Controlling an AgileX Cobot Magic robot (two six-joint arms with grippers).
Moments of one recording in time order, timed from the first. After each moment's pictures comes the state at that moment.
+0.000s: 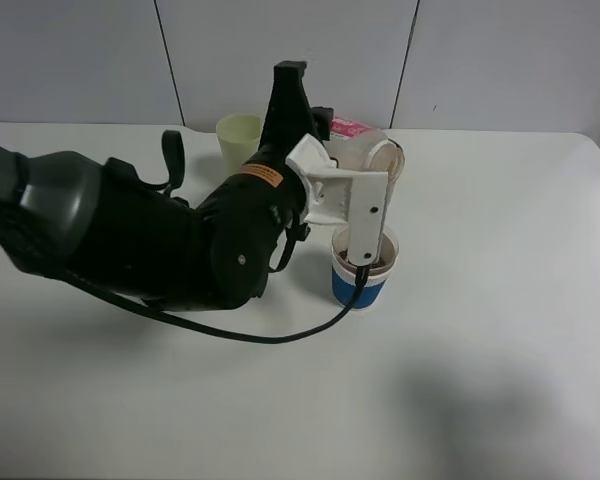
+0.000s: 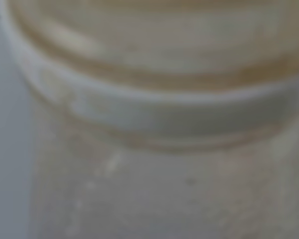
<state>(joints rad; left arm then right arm) -1.04 1.88 -0.89 -0.89 -1.01 1.94 -0.06 0.00 -0.50 -0.07 1.07 0.02</state>
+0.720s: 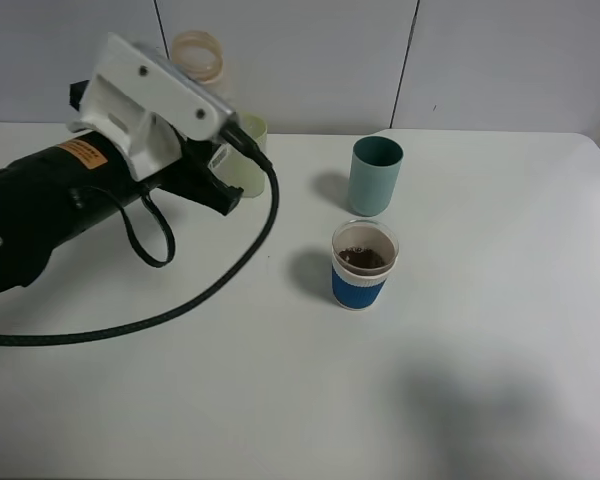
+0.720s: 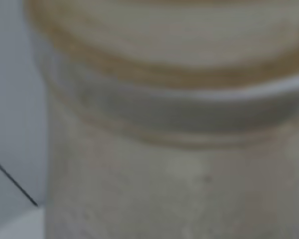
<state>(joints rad) -0.77 1.49 -0.52 -0.53 -0.81 0.72 -0.06 0.00 -0.50 -0.07 1.07 0.02</state>
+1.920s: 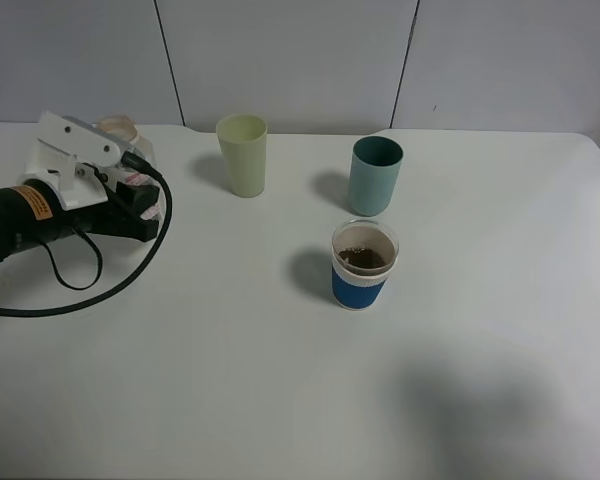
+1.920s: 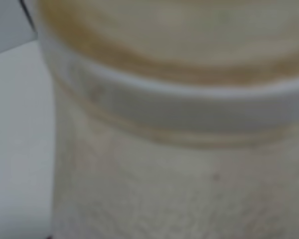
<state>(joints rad) -0.20 1.71 -0.42 0.28 -0.81 0.00 -0.06 0.00 -0.50 -0.07 1.07 0.02</state>
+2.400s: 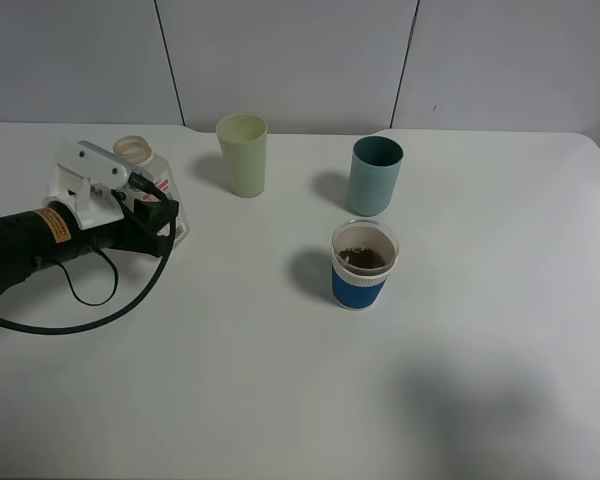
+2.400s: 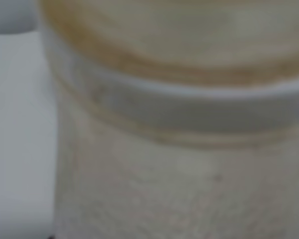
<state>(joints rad) -0.16 1.89 -0.42 0.41 -1.04 -0.09 -0.06 0.00 -0.50 -0.07 1.07 0.02</state>
